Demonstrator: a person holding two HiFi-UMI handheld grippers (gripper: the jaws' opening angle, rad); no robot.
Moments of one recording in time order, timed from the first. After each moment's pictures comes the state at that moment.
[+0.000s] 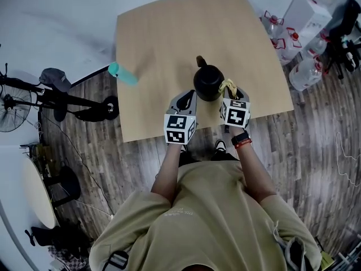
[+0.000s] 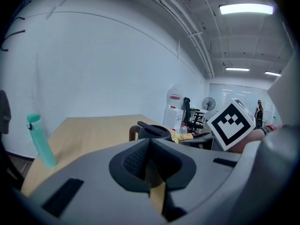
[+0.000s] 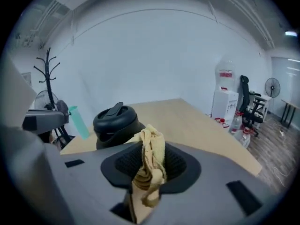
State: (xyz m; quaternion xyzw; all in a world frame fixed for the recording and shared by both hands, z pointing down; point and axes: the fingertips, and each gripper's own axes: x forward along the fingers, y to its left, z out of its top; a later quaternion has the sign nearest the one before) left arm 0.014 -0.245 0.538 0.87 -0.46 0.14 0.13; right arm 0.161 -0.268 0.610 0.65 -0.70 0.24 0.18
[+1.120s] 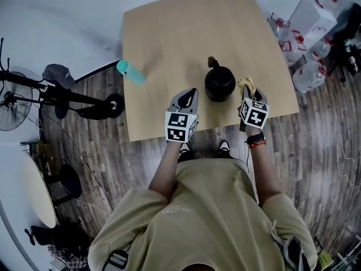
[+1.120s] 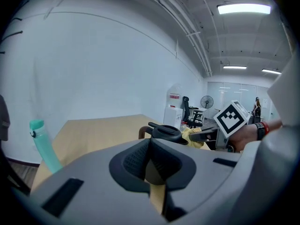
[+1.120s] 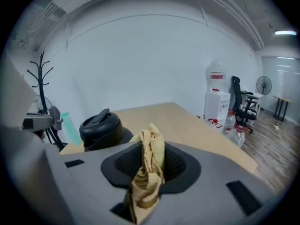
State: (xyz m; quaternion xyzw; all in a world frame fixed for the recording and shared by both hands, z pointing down) left arm -0.038 -0.261 0.536 0.87 -0.45 0.15 0.12; right arm 0.183 -0.277 0.607 0.68 -0.67 0.24 0.14
